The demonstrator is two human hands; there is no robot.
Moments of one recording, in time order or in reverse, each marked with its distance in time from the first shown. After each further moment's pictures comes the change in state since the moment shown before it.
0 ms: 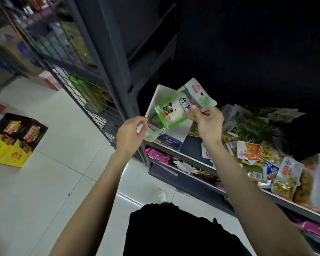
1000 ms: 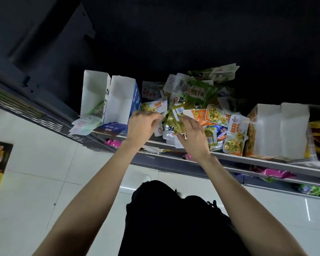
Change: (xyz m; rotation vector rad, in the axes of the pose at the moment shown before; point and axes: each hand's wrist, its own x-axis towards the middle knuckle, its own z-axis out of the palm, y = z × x) left_hand -0.014 0.137 0.166 0.182 -0.183 0.550; right_hand -0.043 0.139 -0.172 -0.819 -0.169 -0.209
